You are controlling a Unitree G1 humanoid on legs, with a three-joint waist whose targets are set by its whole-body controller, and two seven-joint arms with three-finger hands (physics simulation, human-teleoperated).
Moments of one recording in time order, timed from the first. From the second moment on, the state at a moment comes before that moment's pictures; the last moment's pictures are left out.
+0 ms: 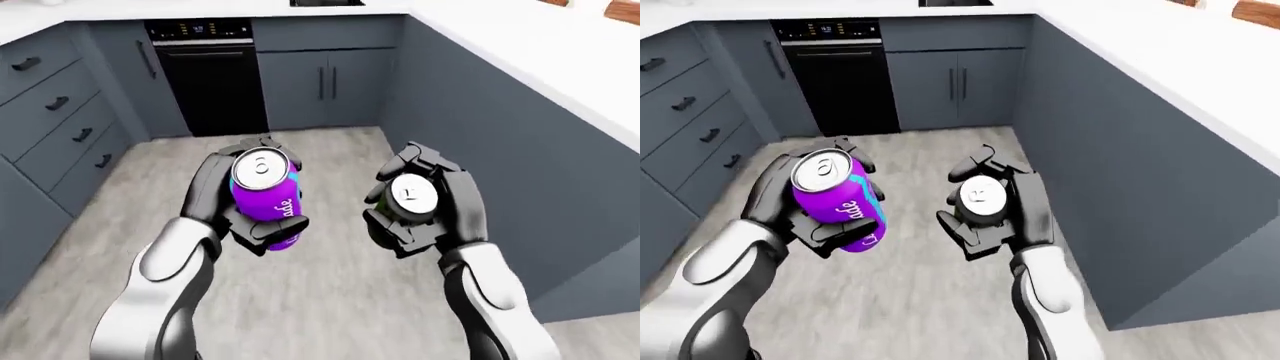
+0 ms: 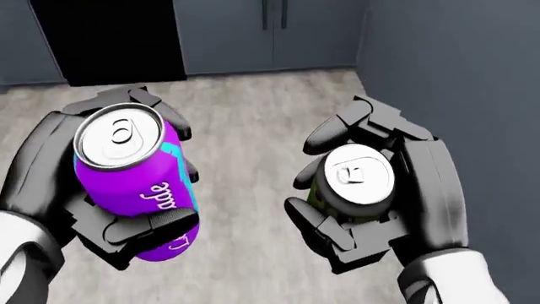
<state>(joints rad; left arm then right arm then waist) -0.41 0.15 0.11 -0.78 -0.16 1.17 -0.16 -0.17 0.00 0.05 -0.75 0.07 0.72 -0.02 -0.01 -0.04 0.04</state>
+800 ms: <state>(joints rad) -0.43 0.16 0.11 -0.79 -0.15 1.15 -0.16 -0.17 -0.01 0.00 -0.78 0.15 0.71 -0.04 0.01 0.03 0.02</state>
